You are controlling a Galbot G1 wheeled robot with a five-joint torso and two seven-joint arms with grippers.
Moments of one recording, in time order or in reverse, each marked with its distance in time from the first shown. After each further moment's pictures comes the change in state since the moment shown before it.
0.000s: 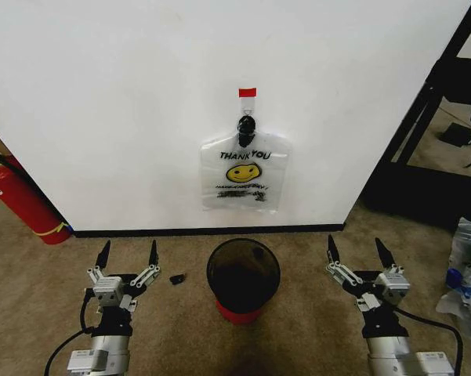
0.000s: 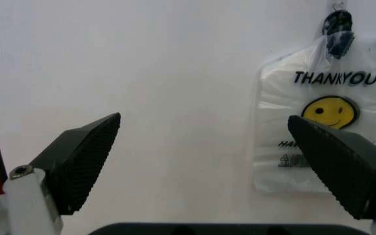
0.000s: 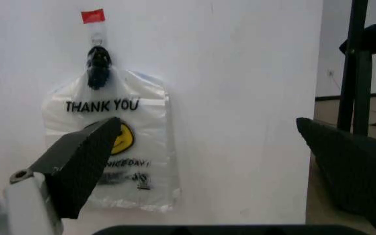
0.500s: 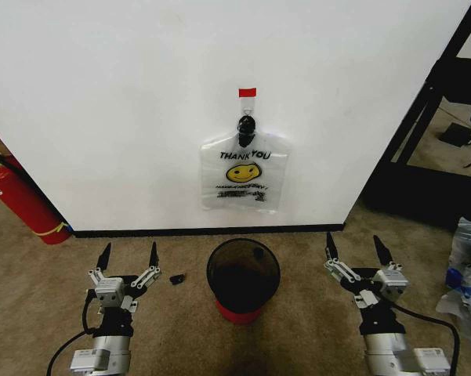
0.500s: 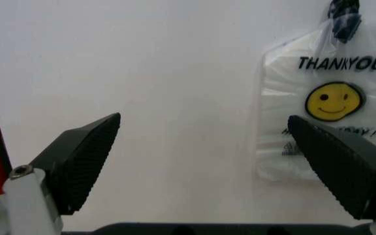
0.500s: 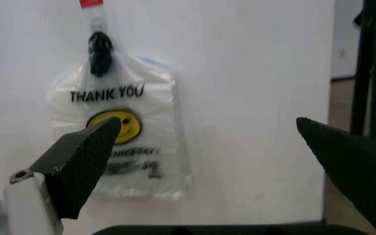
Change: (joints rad) left arm 0.002 -0.009 0.004 0.033 0.017 -0.008 -0.005; right arm 0.049 -0.029 -0.035 -0.052 0.071 -0.038 0.007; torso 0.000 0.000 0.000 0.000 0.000
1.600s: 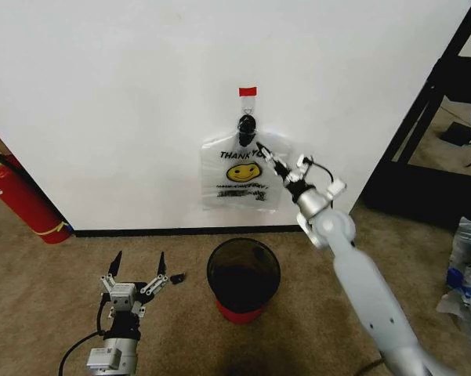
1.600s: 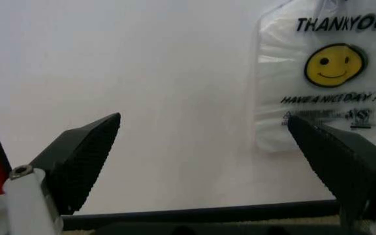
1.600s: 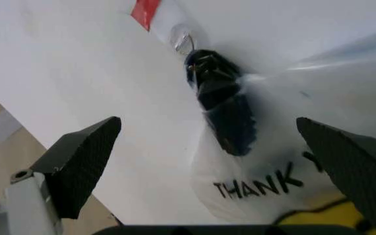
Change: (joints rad) left arm -0.032 0.023 0.026 0.081 0.036 0.007 -0.019; right arm 1.157 -0.152 -0.341 -0.767 0.967 -0.397 -0.248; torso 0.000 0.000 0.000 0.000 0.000
